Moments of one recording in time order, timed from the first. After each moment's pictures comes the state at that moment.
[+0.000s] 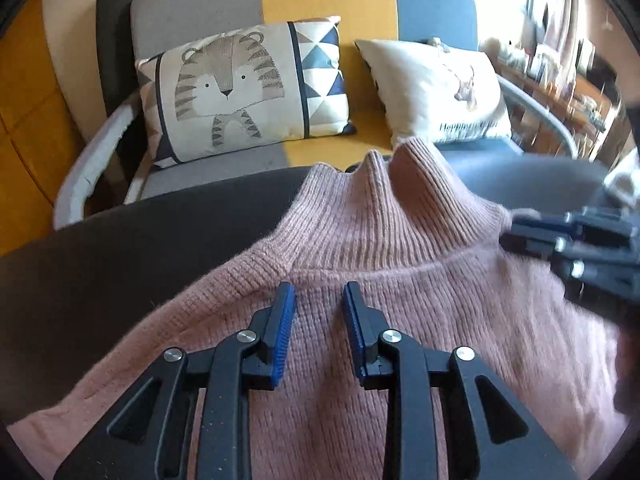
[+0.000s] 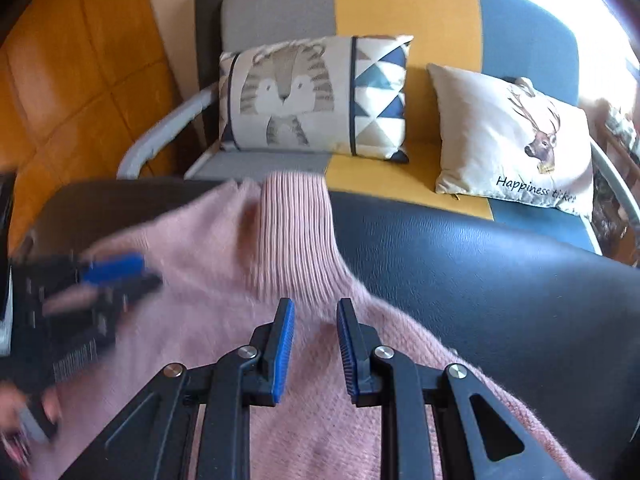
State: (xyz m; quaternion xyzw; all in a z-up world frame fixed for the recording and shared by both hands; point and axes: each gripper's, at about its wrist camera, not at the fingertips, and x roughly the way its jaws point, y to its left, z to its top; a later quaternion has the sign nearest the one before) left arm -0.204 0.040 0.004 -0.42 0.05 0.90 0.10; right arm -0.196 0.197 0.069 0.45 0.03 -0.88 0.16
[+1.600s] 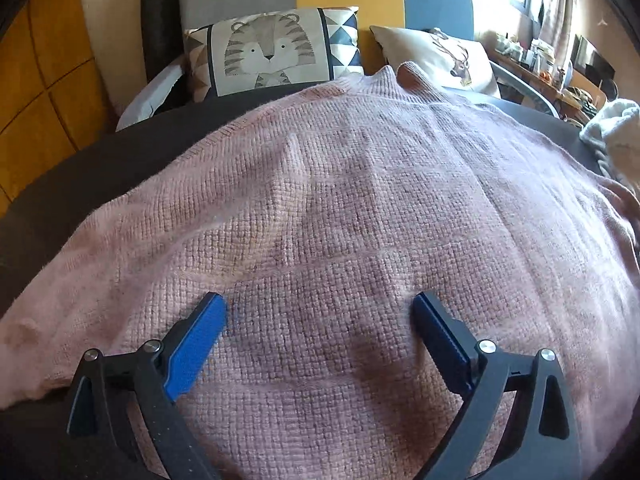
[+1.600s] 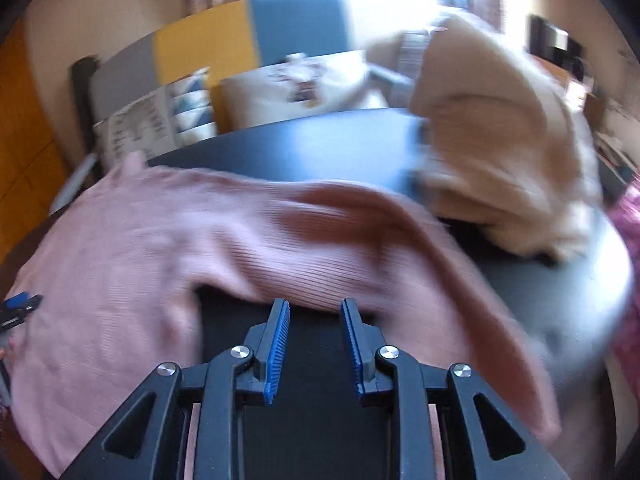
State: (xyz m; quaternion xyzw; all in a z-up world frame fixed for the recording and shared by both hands) left arm -0.045 -0.050 -0.008 -0.45 0.05 0.89 0.09; right arm 0.118 0.440 0.114 0.42 -0.09 -0.90 -0.10
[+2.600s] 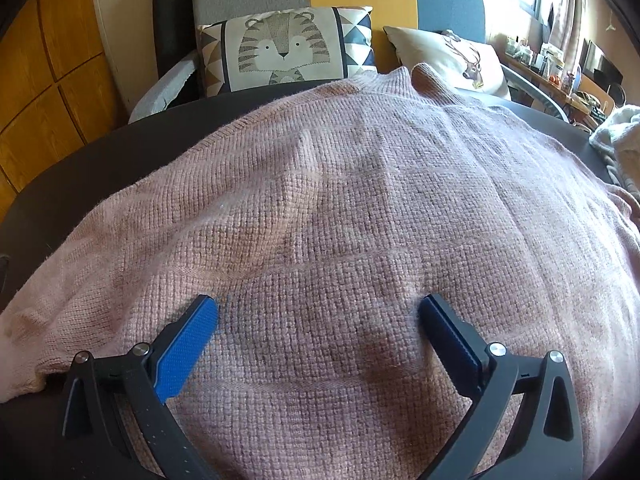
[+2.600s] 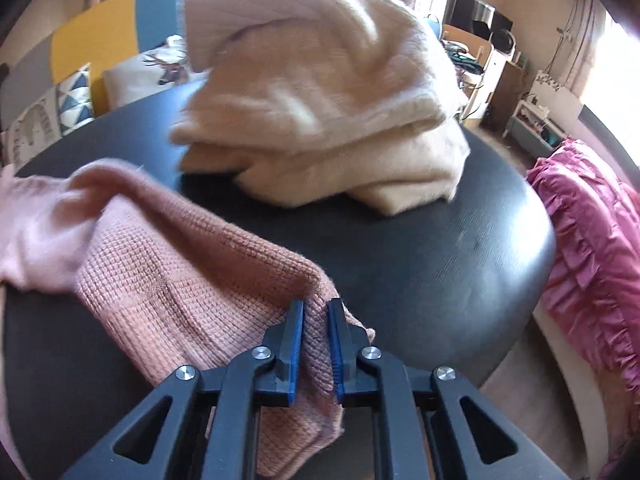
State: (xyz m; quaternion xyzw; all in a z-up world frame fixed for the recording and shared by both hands) left arm -0.039 -0.054 -0.008 -0.45 0.05 0.89 0.07; right arm 0.150 0.584 0.071 0.46 -0.06 -0.85 -0.24
